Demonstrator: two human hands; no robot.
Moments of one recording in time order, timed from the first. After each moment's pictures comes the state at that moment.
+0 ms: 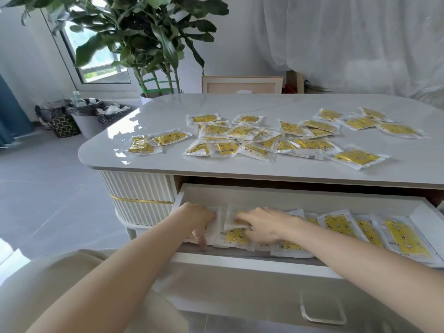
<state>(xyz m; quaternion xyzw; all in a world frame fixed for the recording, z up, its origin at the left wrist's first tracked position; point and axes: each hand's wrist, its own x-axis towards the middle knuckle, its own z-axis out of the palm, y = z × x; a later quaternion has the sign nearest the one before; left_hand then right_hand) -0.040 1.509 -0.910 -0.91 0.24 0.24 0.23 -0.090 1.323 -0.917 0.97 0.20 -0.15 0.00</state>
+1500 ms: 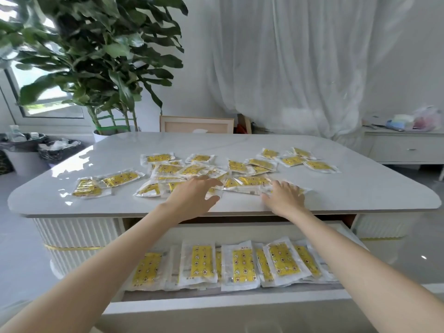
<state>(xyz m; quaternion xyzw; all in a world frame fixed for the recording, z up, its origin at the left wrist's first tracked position) -0.054 1.429 -0.792 -0.92 0.35 -0.12 -0.14 -0.085 1.188 -0.825 0.97 -0.21 0.07 -0.08</state>
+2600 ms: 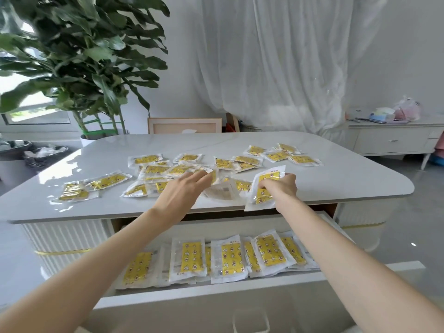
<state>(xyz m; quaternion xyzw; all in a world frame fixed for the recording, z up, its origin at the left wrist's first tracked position) -0.053 1.421 -0.809 -0.83 0.44 -0.32 -0.05 -0.122 1.192 -0.790 0.69 -0.36 0.19 -0.59</state>
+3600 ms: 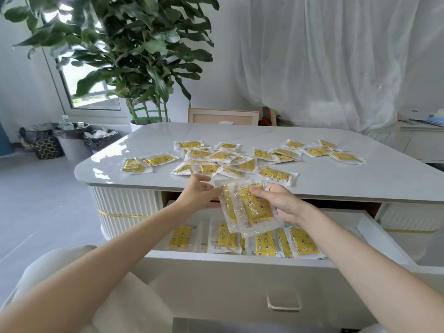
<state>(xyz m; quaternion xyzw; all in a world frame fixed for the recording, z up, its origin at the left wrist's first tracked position) -0.114 1.481 -0.811 -0.74 0.08 0.10 -0.66 -0.131 1.268 -0.827 0.72 -0.05 -0.06 -0.69</state>
